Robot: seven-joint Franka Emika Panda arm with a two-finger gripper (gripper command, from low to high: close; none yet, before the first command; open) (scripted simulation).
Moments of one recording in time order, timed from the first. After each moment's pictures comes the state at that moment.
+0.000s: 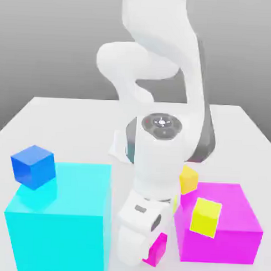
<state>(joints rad) 0.10 0.23 0.00 -2.55 0.00 2.78 -0.16</state>
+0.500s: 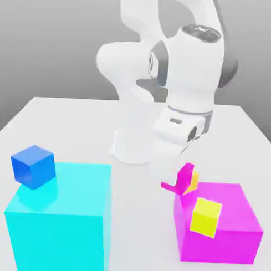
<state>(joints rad) 0.22 -0.31 0.07 -2.75 -0.01 2.44 0.03</state>
